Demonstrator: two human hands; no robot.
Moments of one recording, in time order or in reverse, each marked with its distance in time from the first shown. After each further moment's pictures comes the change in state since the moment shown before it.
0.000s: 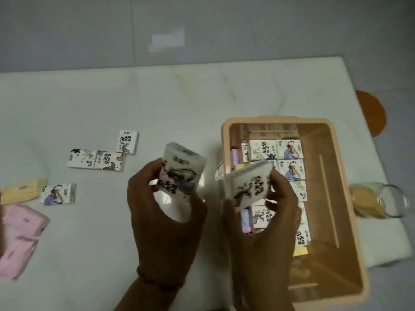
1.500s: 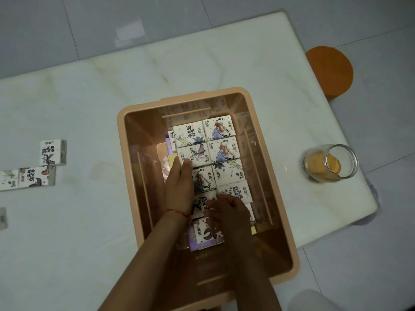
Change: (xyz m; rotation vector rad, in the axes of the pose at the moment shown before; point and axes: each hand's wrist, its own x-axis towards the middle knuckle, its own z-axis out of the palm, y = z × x) left_hand -0.036 0.014 0.182 -0.129 -0.571 -0.523; right_hand 0.043 0.096 -0.084 0.562 0.070 0.486
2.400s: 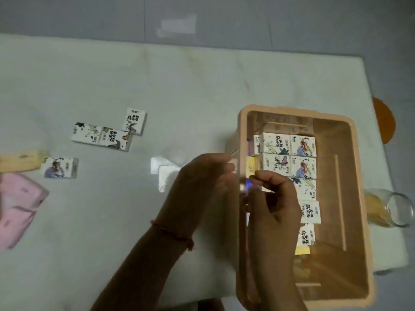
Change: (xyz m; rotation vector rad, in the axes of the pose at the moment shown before) left_hand -0.038 0.013 -0.173 -0.506 -0.267 -0.027; right_hand -0.101 0.012 0.119 -0.382 0.054 -0.734
